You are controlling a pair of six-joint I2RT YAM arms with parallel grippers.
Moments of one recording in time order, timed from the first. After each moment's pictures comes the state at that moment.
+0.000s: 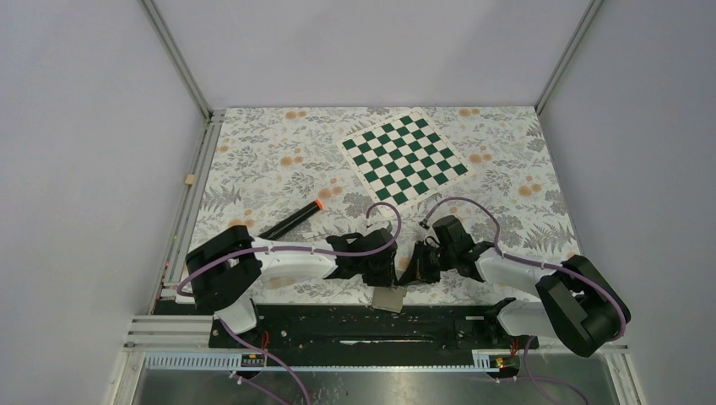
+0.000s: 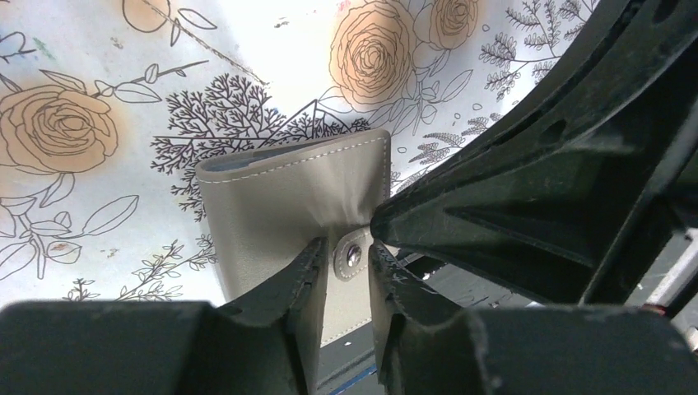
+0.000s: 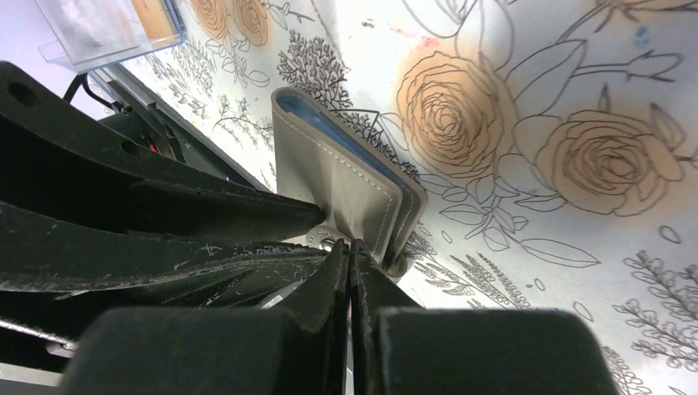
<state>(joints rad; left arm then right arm) -1.14 1.64 0.88 -0.21 0.02 -1.07 0.58 1.27 0.37 -0.06 -0.58 0.80</state>
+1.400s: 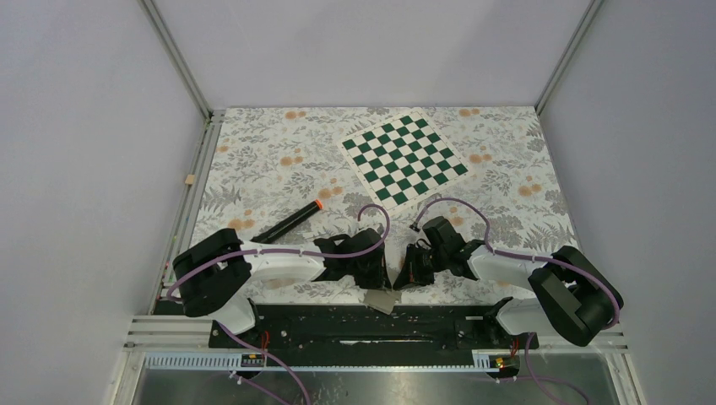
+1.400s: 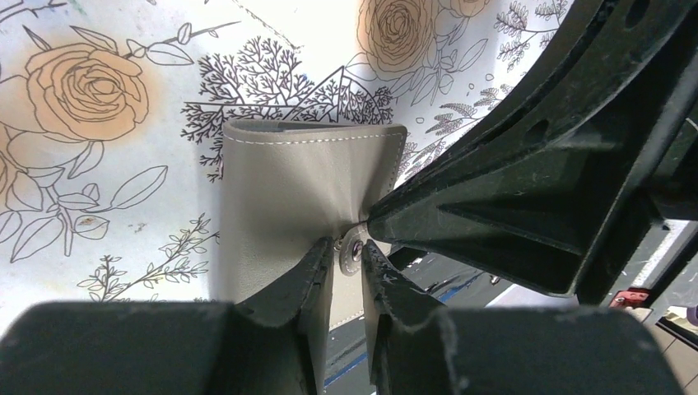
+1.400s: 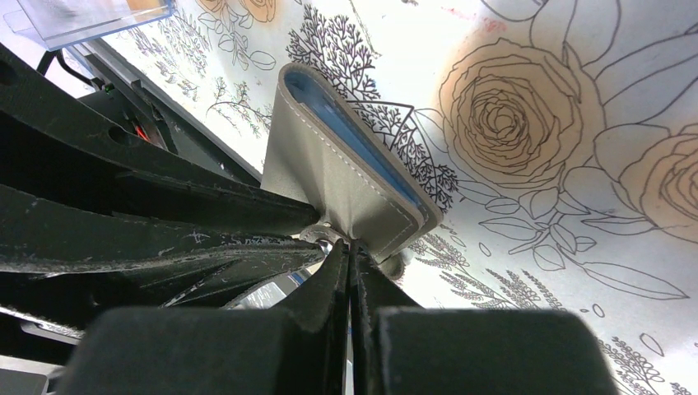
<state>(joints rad) -1.11 1.57 0.77 -0.13 0.11 -1.07 0.66 1.34 0.40 -0.05 -0.57 0.82</state>
